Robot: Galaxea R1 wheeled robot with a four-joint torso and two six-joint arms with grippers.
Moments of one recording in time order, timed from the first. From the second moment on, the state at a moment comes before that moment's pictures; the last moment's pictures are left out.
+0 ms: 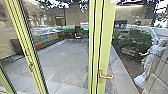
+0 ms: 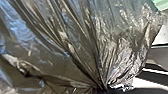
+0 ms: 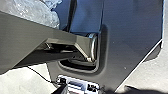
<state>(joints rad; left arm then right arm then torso) 1.50 2.93 -2.53 -0.01 0.07 0.08 -1.59 2.93 -2.51 -0.06 -0.03 -0.02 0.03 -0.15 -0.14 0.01</state>
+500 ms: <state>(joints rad) 1.50 2.93 -2.53 -0.01 0.08 0.08 -1.59 2.93 -2.51 -0.06 -0.03 -0.02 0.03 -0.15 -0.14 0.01</state>
